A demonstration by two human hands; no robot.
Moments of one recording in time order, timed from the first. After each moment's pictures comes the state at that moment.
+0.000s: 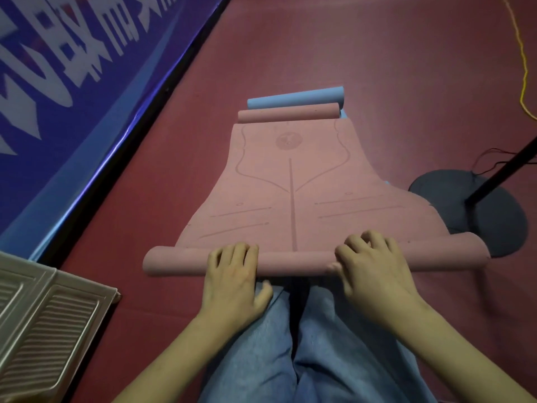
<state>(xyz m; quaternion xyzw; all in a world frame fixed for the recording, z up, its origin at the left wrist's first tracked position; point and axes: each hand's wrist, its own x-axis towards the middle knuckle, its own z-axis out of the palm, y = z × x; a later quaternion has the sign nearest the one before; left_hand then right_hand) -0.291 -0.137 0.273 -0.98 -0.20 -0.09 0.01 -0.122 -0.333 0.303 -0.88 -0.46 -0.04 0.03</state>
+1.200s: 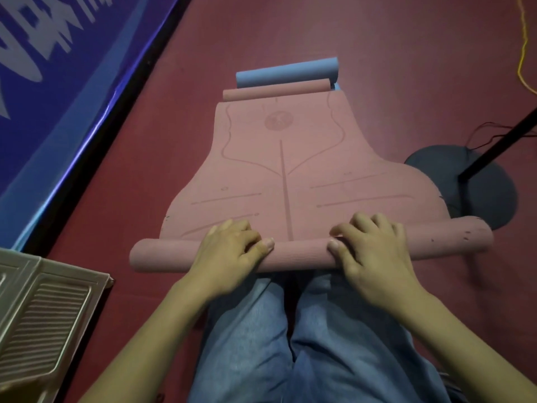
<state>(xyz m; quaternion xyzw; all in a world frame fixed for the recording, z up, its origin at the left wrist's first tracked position) -0.272 -0.111 0.293 -0.97 -0.18 0.02 -0.19 -0.126 -0.343 0.300 -0.90 -0.40 0.02 0.16</state>
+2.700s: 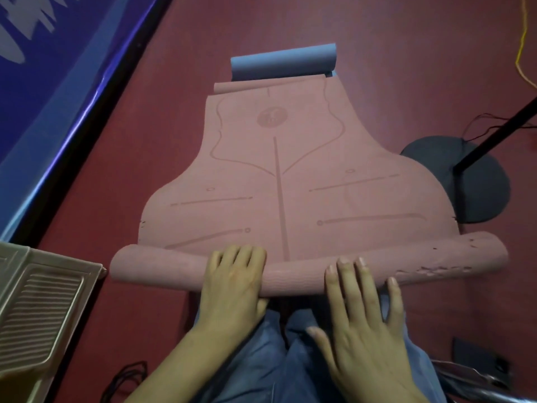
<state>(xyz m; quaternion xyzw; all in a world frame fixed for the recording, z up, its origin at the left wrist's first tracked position) -0.310 -0.184 0.286 -0.98 -0.17 -0.06 -0.02 -0.237 -0.390 0.264 -0.90 -0.42 -0.10 0.02</state>
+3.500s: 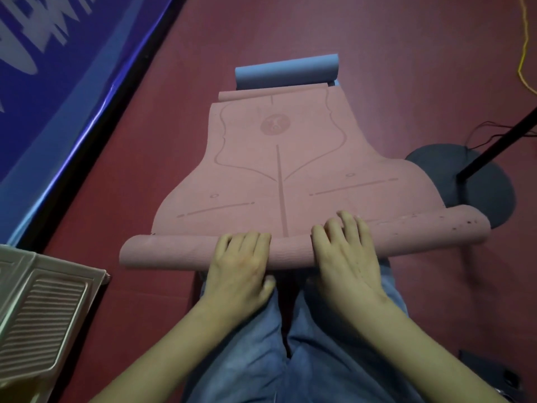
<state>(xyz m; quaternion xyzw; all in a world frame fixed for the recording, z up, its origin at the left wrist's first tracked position) -0.282 -0.162 0.284 -0.99 -0.15 -0.03 0.00 -0.154 -0.309 0.283 -0.91 -0.42 0.00 0.03</state>
